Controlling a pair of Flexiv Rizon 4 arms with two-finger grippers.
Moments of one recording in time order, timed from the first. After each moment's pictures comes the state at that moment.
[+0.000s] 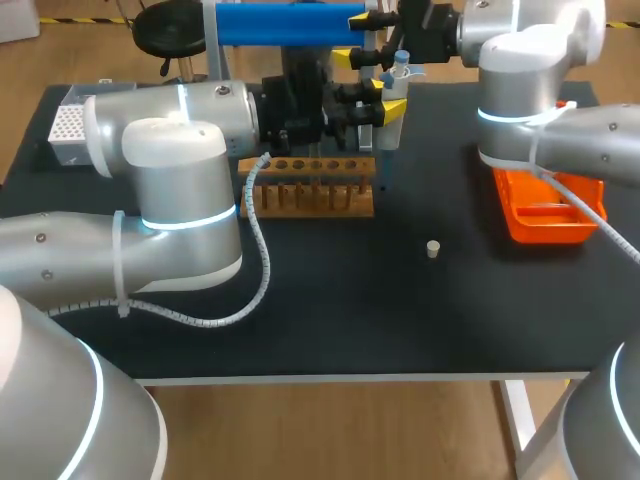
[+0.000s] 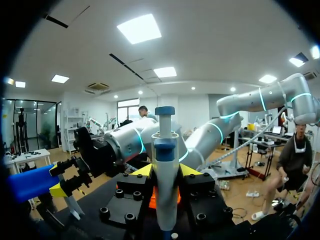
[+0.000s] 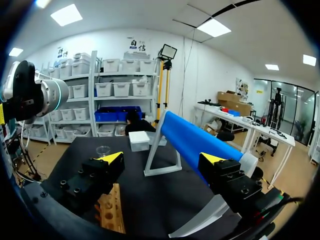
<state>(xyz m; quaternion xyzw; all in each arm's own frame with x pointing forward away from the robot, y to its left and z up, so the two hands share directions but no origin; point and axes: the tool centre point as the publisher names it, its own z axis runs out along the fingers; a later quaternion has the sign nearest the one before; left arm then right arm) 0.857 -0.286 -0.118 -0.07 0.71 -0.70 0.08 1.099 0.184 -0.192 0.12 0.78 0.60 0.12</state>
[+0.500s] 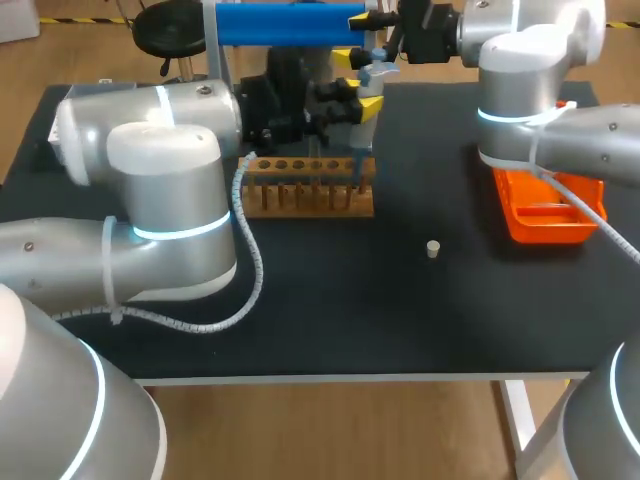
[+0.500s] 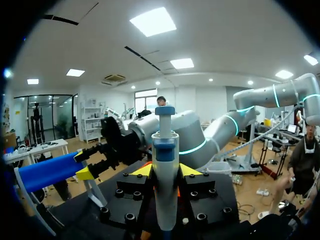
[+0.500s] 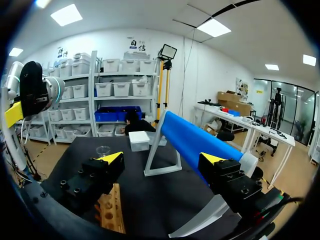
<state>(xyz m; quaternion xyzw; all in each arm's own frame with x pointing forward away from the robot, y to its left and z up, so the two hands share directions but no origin) 0.872 -0.238 -0.127 -0.15 0.73 -0.65 0.13 1.099 0.184 -0.192 0.12 0.78 0.60 0.12</state>
